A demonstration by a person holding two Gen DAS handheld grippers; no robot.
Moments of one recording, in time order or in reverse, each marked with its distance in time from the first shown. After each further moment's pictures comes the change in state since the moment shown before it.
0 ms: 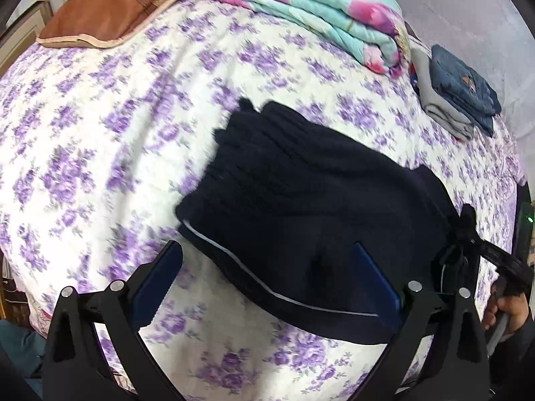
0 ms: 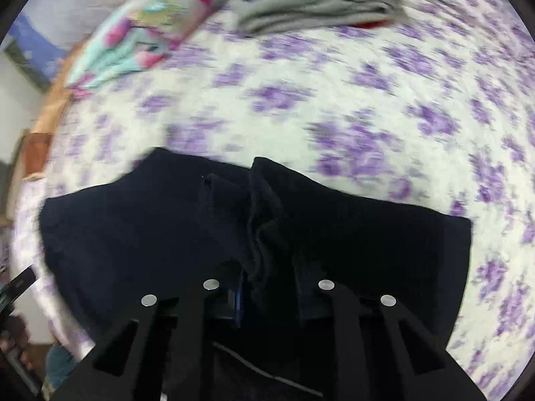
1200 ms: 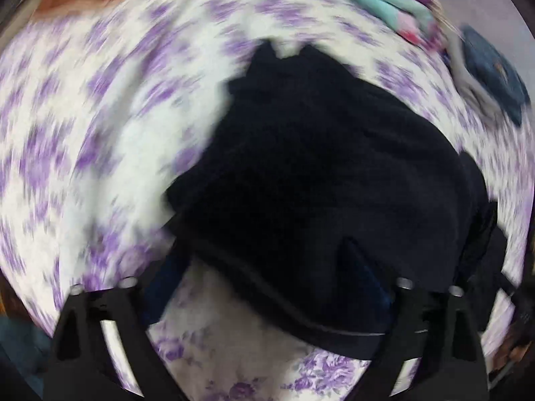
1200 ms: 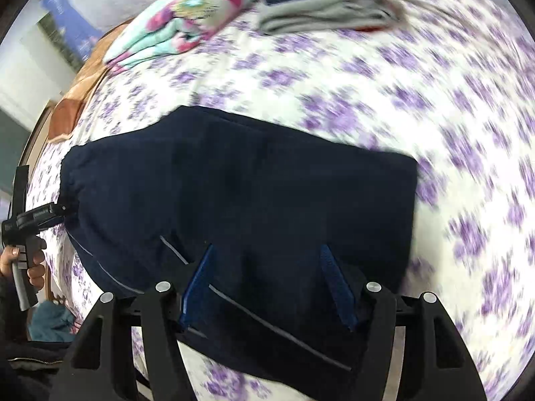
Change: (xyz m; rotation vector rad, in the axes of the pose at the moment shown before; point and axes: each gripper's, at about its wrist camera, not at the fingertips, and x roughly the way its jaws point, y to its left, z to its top) left arm 0.060 0.003 -0.001 0.026 0.114 0.069; right arm -0.025 -0.027 -0.058 -0.083 -0.014 0.010
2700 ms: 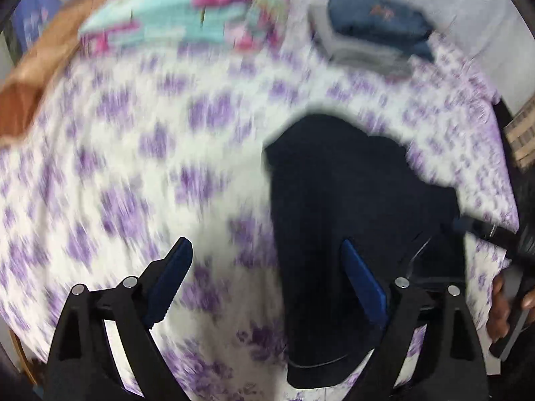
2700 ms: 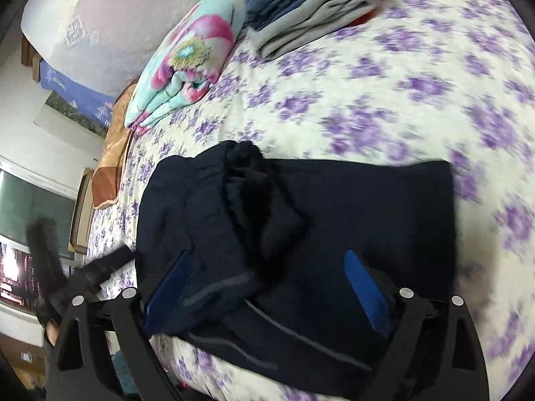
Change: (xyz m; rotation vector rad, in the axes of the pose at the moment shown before) left arm -0.045 -0.157 0.000 0.296 -0.080 -0.088; right arm 0.003 -0.007 0.031 0.223 -0.051 0.288
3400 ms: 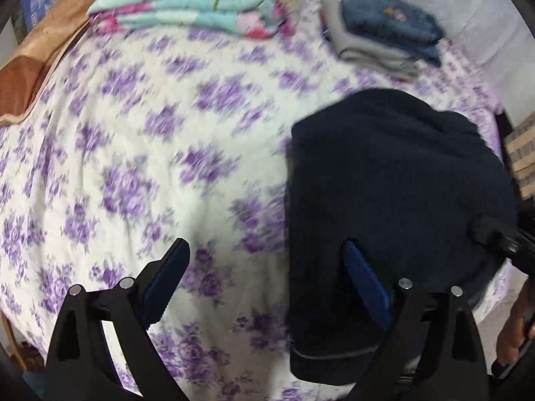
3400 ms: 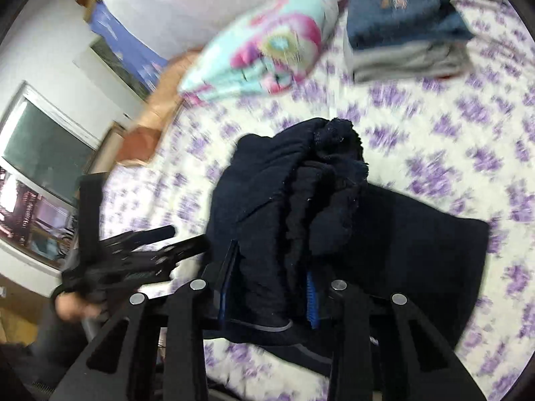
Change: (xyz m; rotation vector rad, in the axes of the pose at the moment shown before) left arm -0.015 0.010 -0.002 -0.037 -0.008 -0.050; right arm -0.046 0.090 -0.018 -0.265 -0.031 0.035
